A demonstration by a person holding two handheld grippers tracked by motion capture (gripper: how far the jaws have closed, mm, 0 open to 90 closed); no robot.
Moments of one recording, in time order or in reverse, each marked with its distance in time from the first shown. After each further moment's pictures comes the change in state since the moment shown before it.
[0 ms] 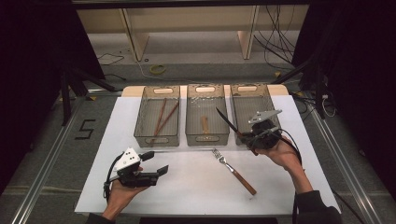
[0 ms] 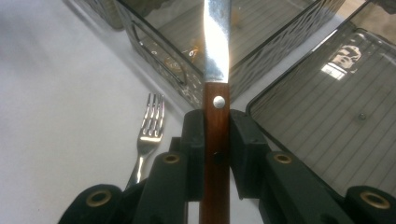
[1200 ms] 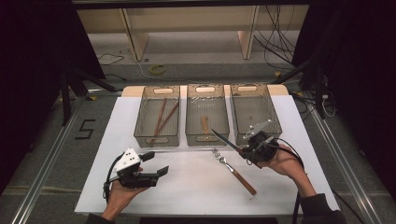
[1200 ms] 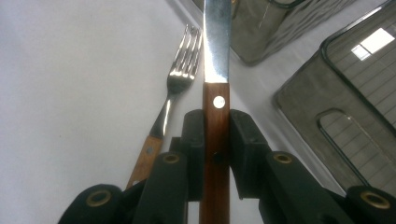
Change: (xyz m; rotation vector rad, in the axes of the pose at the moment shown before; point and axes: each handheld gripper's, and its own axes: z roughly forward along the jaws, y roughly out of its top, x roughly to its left) left arm -0.001 0.001 -0.001 0.002 -0.007 0.010; right arm 0.020 -0.017 0.007 0.188 0.067 -0.121
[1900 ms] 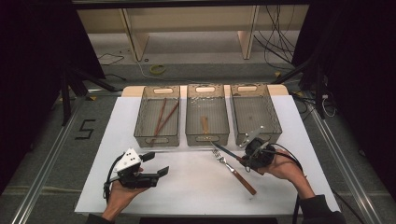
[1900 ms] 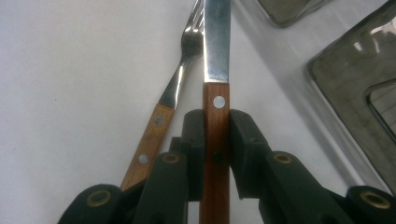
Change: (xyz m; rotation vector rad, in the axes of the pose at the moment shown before) left arm -0.001 0.000 0.000 0.009 0.000 0.007; right arm 0.007 -0.009 0.017 0.117 0.028 -0.046
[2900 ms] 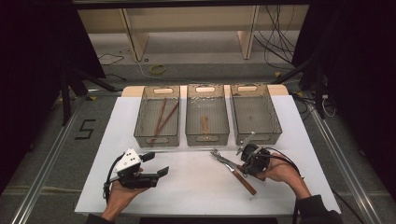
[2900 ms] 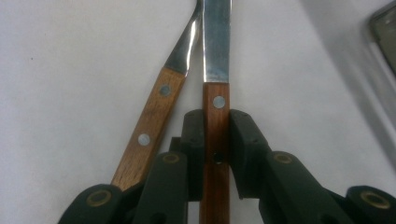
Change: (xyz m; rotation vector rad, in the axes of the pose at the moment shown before) left arm 0.000 0.000 0.000 0.001 0.000 0.000; right arm 0.003 -0.004 0.026 0.143 0.036 -0.031
